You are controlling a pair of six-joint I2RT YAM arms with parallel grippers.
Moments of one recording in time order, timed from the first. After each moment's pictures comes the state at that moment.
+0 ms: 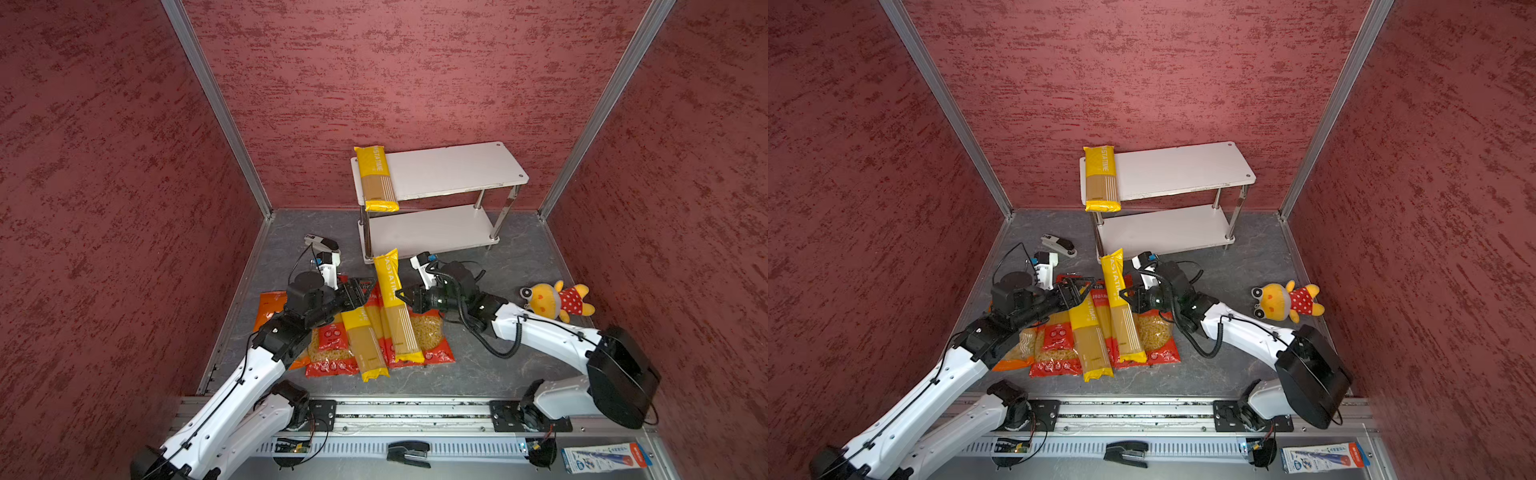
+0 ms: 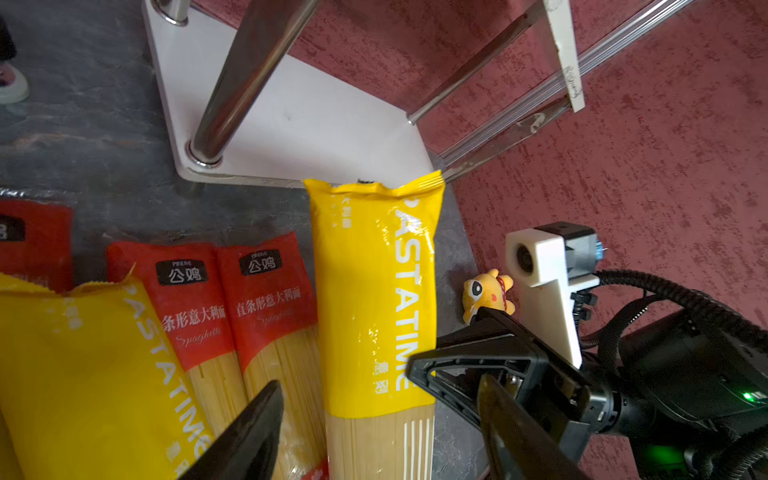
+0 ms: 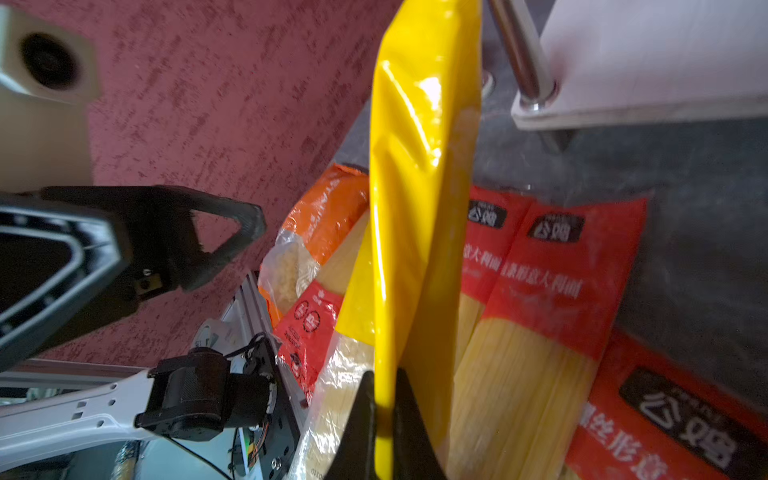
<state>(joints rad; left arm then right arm) -0.44 0.79 0.68 -0.23 0.26 -0.74 0.76 1.37 0.83 0.18 -0.37 0.58</state>
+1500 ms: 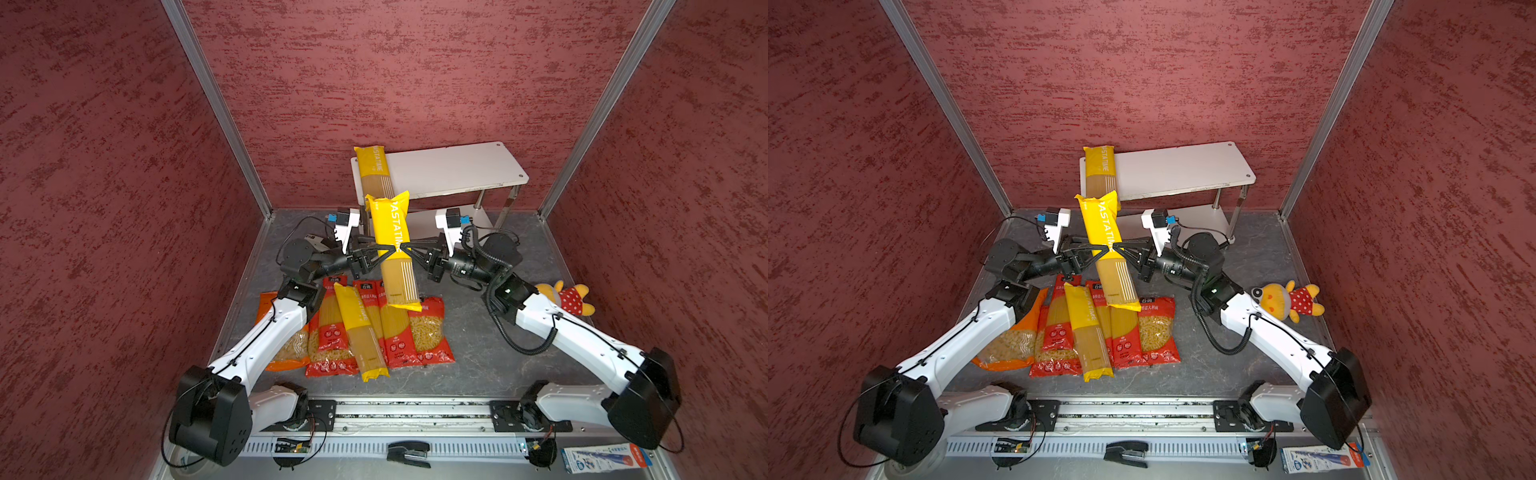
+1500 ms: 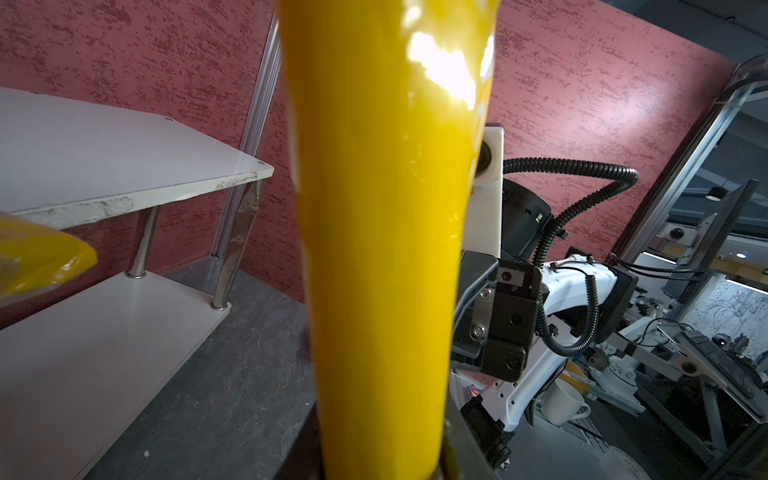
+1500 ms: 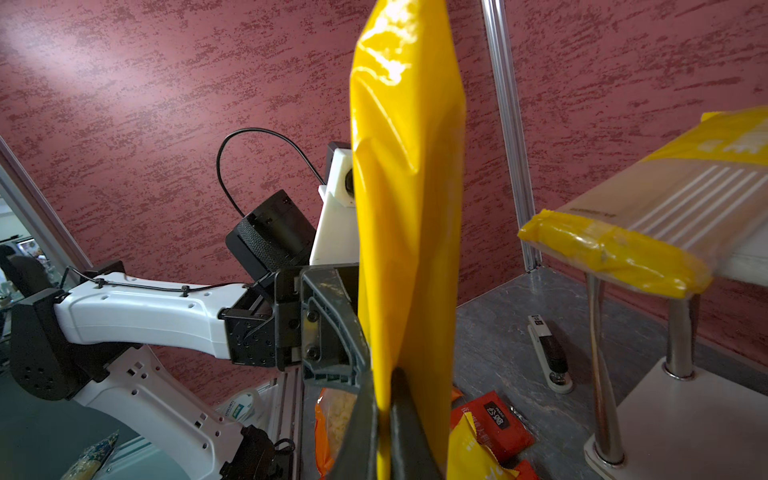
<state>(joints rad) -0.31 1.20 0.83 0.71 1.00 -0.68 0.67 1.28 1.03 0.44 -0.61 0.42</state>
